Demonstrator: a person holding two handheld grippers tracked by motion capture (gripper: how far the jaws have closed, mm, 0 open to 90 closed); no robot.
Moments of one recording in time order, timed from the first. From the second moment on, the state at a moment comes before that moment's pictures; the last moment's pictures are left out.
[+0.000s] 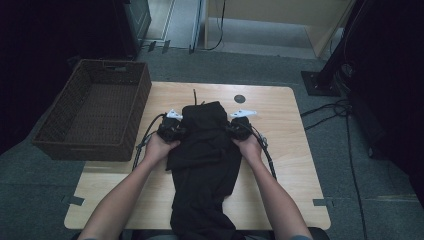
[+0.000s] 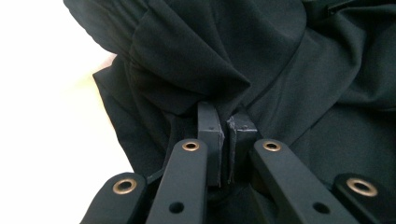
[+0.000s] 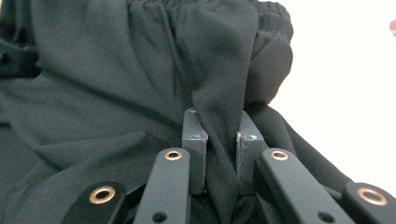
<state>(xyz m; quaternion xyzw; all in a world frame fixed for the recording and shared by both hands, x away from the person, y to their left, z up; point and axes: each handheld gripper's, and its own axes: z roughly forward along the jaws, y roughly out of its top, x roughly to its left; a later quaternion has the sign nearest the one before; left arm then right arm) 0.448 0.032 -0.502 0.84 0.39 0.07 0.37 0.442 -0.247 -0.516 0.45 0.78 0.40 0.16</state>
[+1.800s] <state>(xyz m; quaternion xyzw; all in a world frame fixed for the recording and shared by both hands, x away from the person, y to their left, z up) 0.420 0.040 -0.507 0.83 0.39 0.07 0.38 0.419 -0.248 -0.517 0.45 0.77 0.44 0.13</state>
